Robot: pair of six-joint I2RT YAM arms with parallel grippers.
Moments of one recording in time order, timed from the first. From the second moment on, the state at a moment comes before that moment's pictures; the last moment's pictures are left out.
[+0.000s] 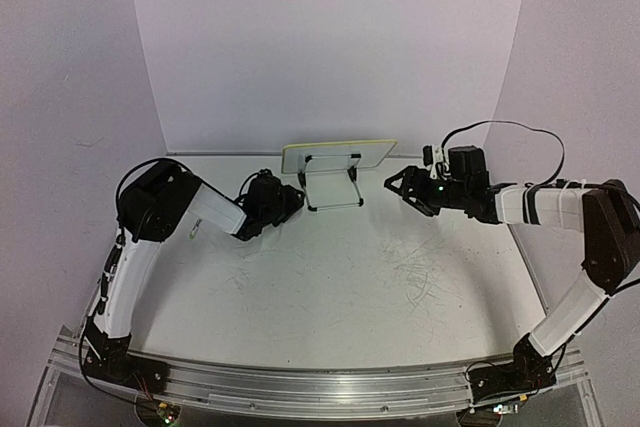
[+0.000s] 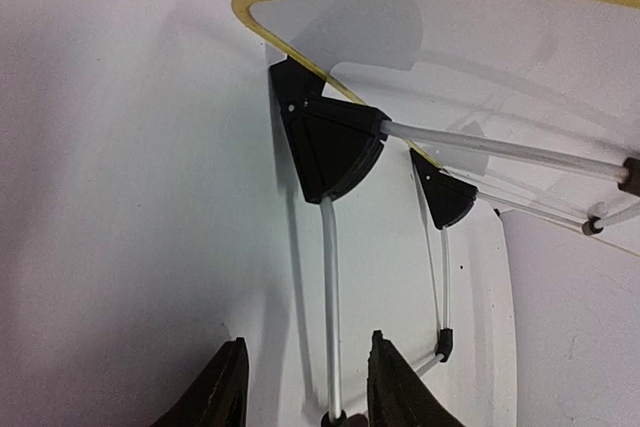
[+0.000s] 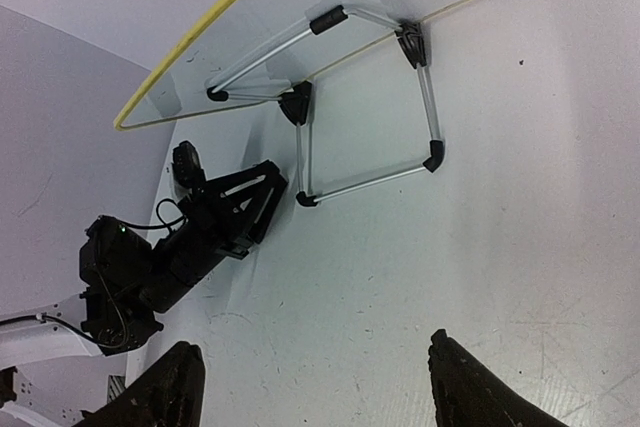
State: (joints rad) left arm -0.63 2.37 1.38 0.61 -0.08 -1.04; right arm 0.39 1.60 0.95 0.15 -0.37 0.70
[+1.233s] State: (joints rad) left arm -0.77 2.31 1.42 0.29 -0.20 -1.19; right arm 0.39 1.56 0.89 0.16 -0.31 0.70
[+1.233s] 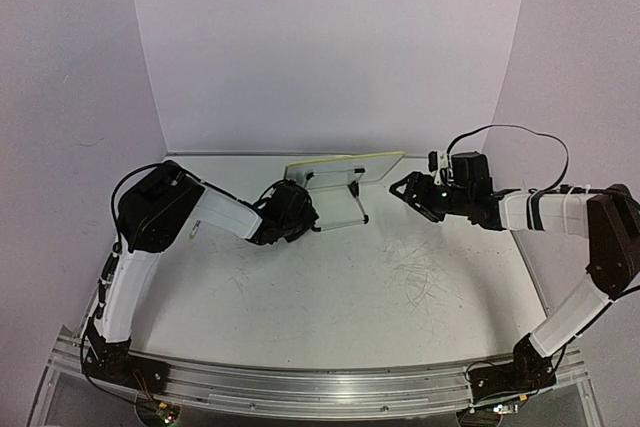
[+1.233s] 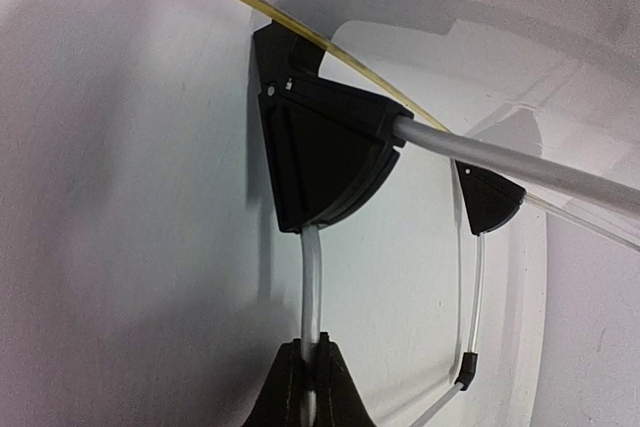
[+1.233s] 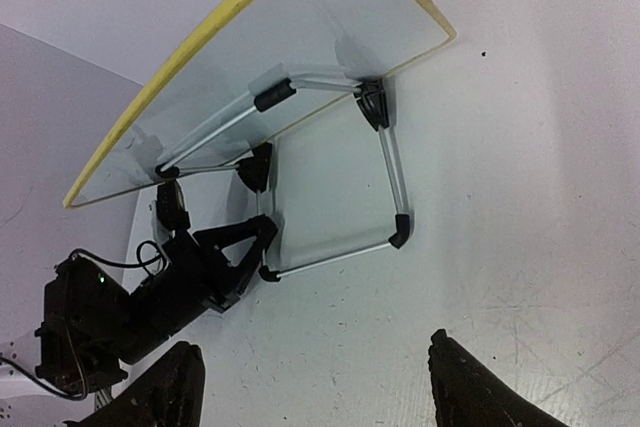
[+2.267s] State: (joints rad) left arm -0.92 1.63 0.63 0.22 -0.19 -1.00; right arm 0.45 1.44 0.83 0.13 -0.16 0.80
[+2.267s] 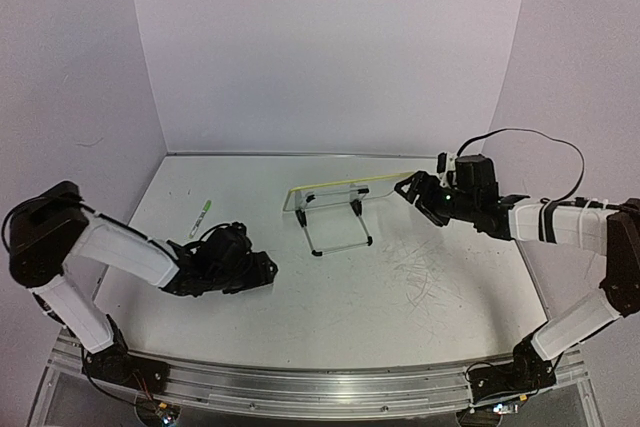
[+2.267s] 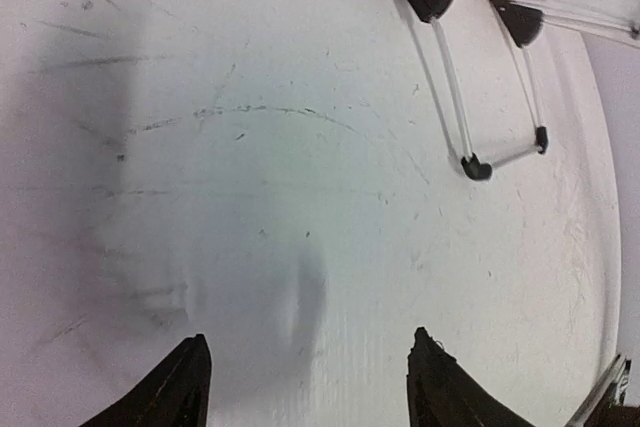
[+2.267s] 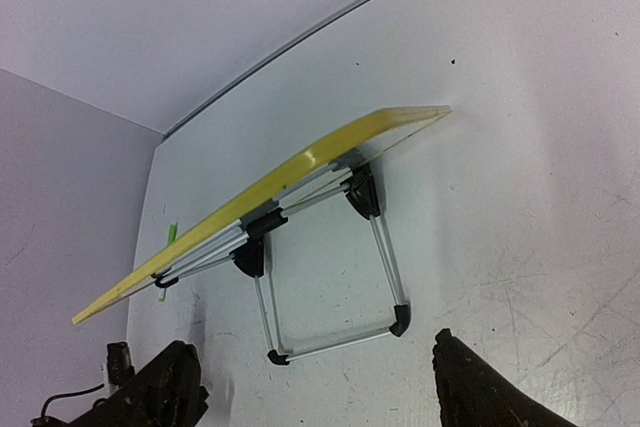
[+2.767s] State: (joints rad) left arm -0.49 1.42 0.86 0.12 0.04 -0.76; right arm 0.56 1.58 0.84 0.15 -0.25 0.80
